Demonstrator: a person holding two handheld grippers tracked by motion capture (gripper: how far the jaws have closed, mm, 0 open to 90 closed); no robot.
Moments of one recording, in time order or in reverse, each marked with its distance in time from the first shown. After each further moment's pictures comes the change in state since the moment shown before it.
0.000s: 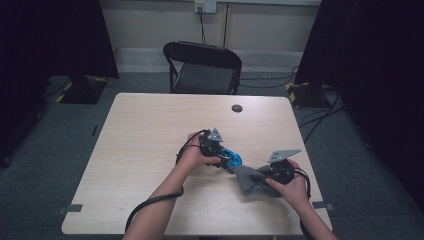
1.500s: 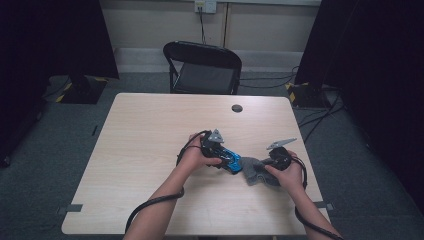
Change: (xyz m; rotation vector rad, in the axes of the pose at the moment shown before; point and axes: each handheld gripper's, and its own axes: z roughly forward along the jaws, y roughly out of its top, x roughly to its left) left arm -0.003 0.001 0.001 -0.002 -0.010 0.017; right arm -0.051 0.006 0.022 0.103 -0.110 0.155
